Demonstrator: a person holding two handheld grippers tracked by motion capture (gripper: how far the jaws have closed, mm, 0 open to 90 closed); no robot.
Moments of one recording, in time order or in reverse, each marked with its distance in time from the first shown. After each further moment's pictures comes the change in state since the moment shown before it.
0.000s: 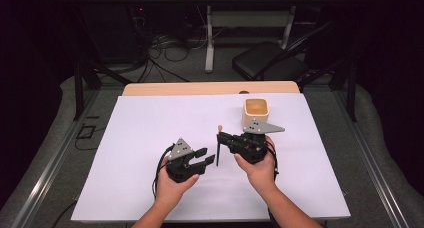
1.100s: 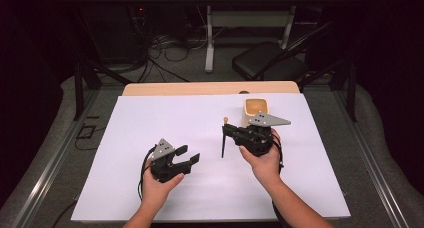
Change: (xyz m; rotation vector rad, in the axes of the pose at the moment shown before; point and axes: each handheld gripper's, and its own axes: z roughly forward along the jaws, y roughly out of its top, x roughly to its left) left arm 0.031 -0.017 -0.023 -0.014 0.095 -0.047; right arm -0.013 0.017 -0.007 -0.014 -0.048 -0.024
